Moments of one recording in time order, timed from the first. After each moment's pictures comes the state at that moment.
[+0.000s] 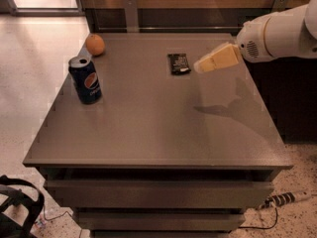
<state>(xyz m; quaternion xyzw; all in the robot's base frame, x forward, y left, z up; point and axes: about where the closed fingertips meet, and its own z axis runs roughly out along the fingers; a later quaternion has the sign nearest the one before) 0.622 -0.170 0.946 -0.35 0.80 0.07 0.48</state>
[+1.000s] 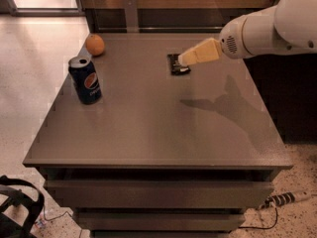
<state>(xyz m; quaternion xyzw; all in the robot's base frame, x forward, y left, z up) 0.645 -0.143 0.942 -0.29 0.83 0.09 0.48</state>
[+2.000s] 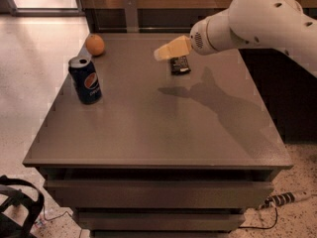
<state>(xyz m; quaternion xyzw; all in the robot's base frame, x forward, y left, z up) 0.695 -0.084 0.914 -0.26 0.85 0.13 0.45</state>
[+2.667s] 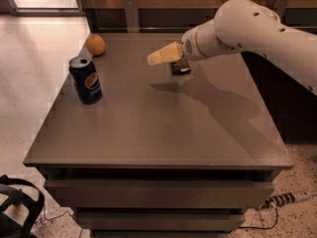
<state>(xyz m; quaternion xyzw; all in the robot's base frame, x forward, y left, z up) 0.713 -0.063 0.879 -0.24 0.86 0.16 0.42</state>
